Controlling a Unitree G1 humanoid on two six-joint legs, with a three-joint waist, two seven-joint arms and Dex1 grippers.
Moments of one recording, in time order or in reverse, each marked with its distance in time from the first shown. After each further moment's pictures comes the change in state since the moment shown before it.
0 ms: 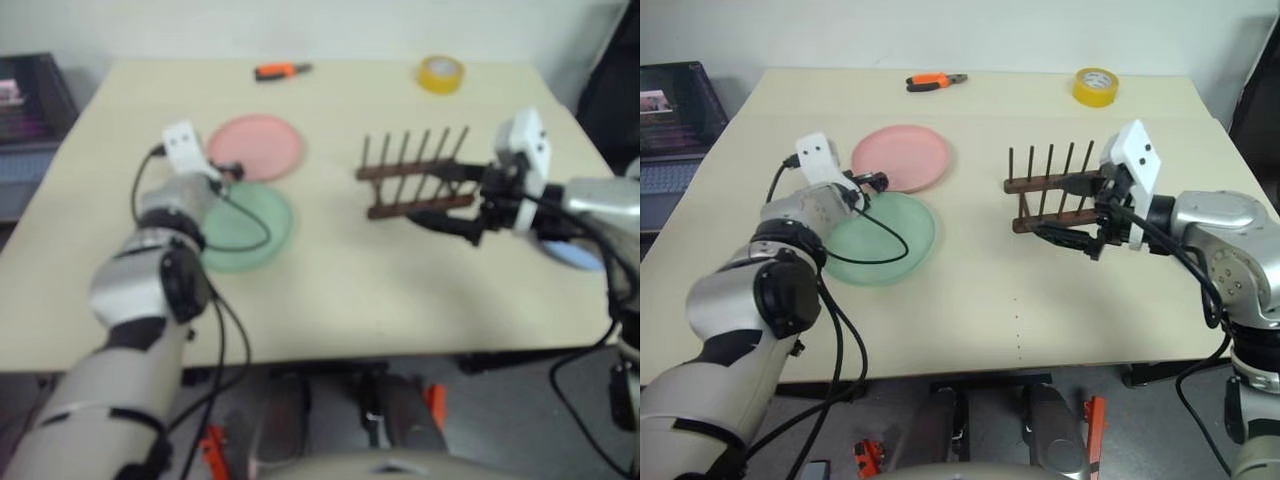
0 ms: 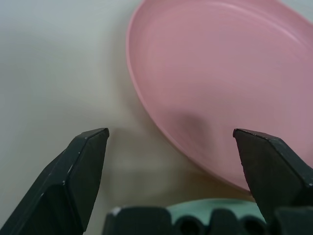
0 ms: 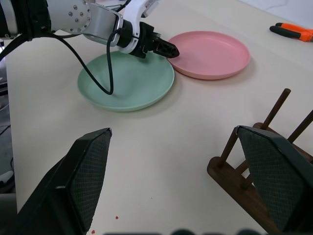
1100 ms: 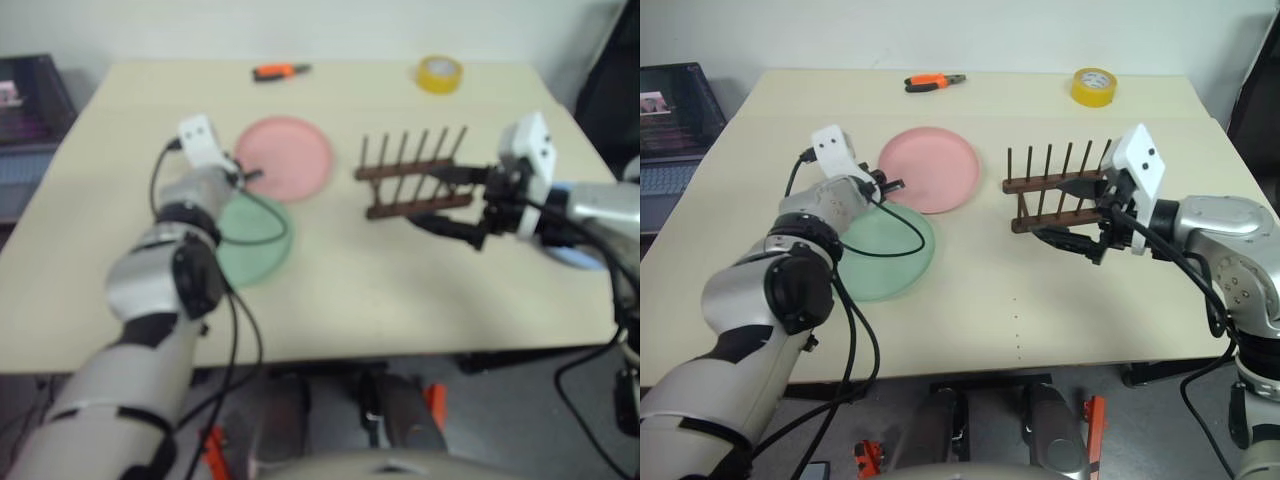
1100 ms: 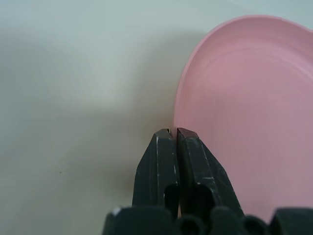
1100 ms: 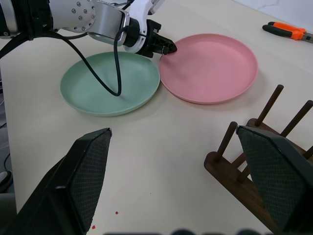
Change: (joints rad) left arm -0.036 -0.048 0.021 0.000 0.004 -0.019 0.026; right arm 0.027 -0.007 -0.023 -0.044 0.022 0.020 -0.037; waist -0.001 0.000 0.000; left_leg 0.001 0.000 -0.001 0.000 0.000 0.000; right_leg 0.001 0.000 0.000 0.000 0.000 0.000
